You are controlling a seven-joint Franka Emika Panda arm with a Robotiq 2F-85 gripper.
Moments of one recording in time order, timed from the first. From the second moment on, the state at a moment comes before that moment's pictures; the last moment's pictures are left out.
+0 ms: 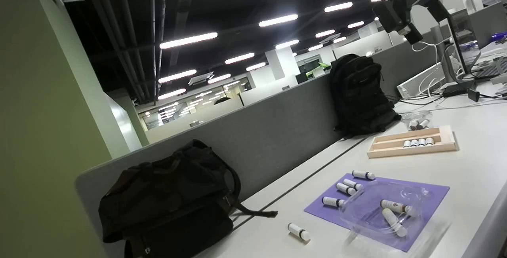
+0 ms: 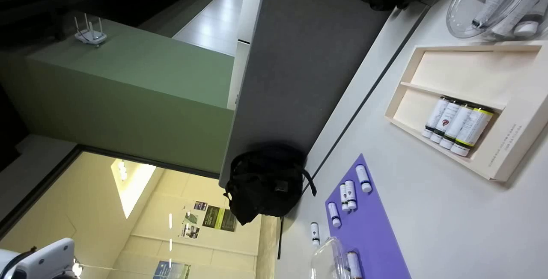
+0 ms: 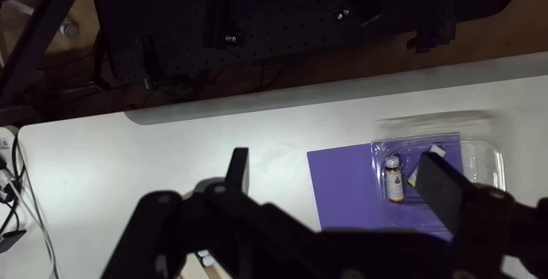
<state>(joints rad) 0.01 -0.81 0.29 -2.53 0.06 1.54 0.39</state>
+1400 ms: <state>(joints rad) 0.05 -0.28 -0.18 -2.51 0.37 2.17 -0.49</state>
